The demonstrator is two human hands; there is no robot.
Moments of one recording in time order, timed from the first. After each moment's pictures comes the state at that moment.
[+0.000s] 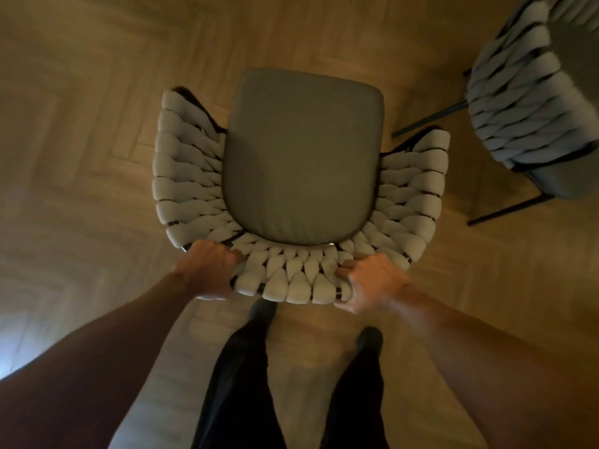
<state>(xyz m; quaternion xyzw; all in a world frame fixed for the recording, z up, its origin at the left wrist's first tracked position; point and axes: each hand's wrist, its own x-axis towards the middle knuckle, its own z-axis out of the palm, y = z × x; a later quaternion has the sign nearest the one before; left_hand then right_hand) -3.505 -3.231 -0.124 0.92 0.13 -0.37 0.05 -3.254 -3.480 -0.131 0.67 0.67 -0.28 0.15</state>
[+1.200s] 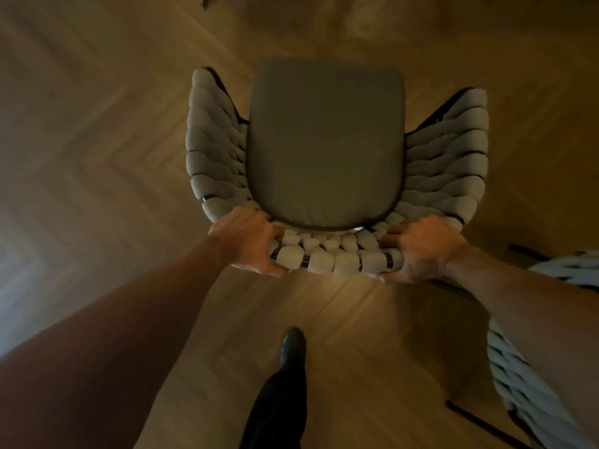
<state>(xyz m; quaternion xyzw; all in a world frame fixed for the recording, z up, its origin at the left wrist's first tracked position) -3.222 -2.999 -0.139 0.92 0.29 -0.24 0.12 -2.873 -3.101 -0.131 0.52 0.82 -0.19 0.16</state>
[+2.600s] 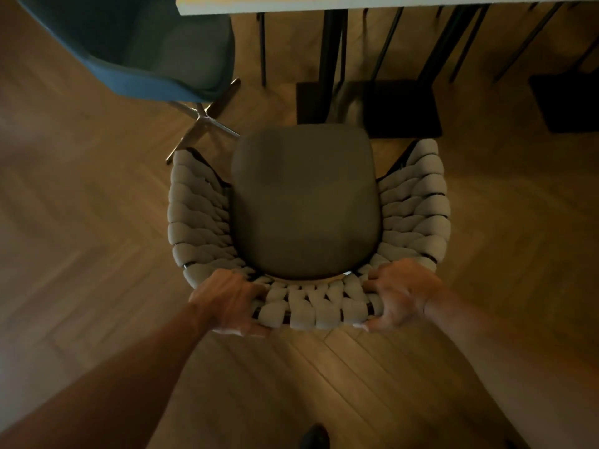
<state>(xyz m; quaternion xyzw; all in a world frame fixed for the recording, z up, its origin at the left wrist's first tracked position) -2.915 -2.517 -0.139 0.90 0.32 -0.26 0.14 -2.552 -2.591 -0.160 0.49 0.83 -0.19 0.17</state>
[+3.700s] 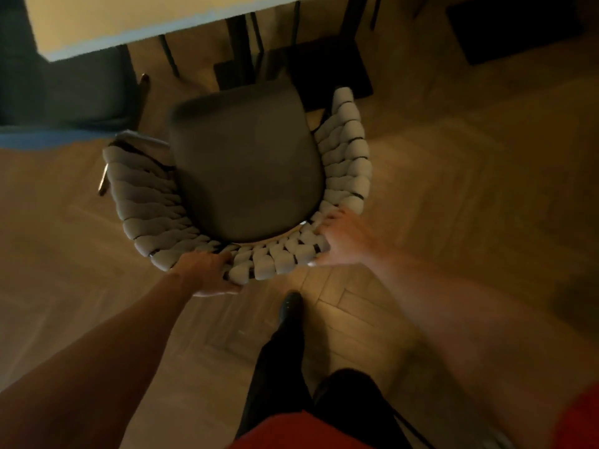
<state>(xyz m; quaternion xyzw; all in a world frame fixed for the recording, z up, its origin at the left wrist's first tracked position) -2.838 -2.345 -0.111 0.84 0.31 -0.42 0.17 -2.522 -2.480 -0.106 0.65 0.71 -0.23 0.13</state>
